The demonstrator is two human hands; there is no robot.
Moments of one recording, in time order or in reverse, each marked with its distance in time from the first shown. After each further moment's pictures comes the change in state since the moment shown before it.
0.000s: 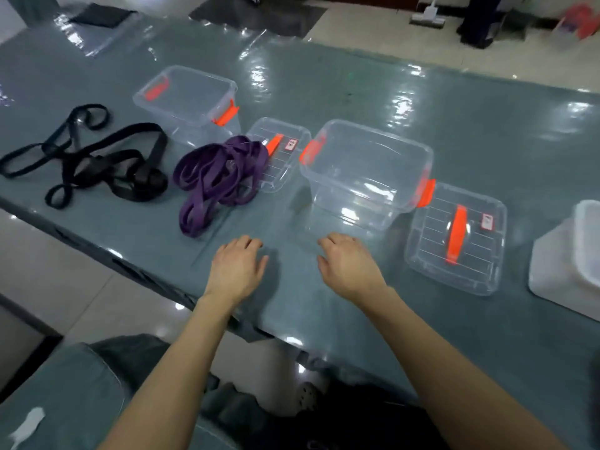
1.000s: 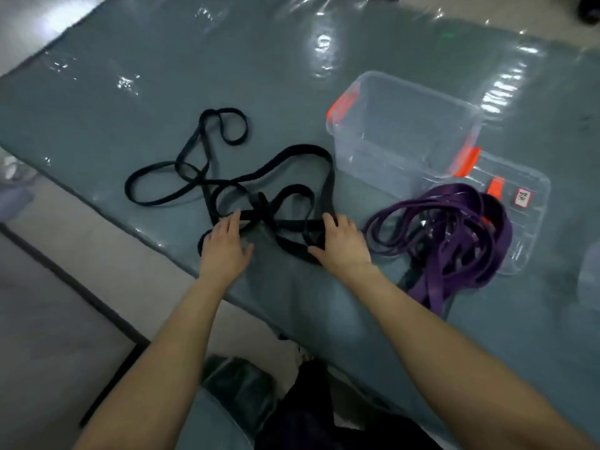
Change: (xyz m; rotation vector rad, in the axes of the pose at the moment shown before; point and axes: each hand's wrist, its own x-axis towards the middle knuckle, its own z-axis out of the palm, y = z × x) left_hand 0.165 -0.583 0.021 -0.118 -0.071 -0.343; right_hand 0.419 -0.378 0.171 0.050 -0.210 0.153
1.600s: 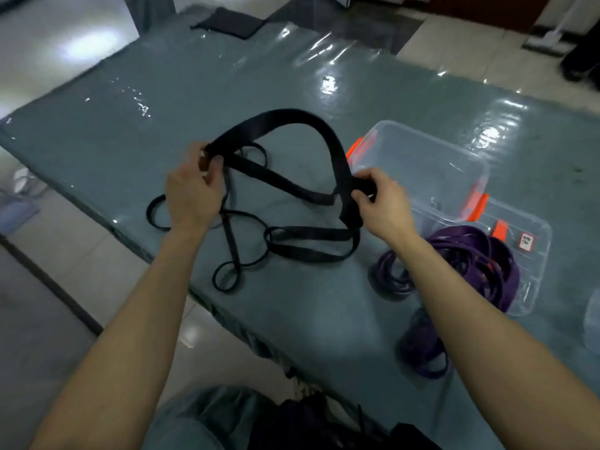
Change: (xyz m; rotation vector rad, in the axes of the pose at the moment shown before) left_hand 0.084 0.011 -0.186 -0.485 0.678 0.128; right_hand 0.050 -0.017 -0.149 0.548 0.321 0.020
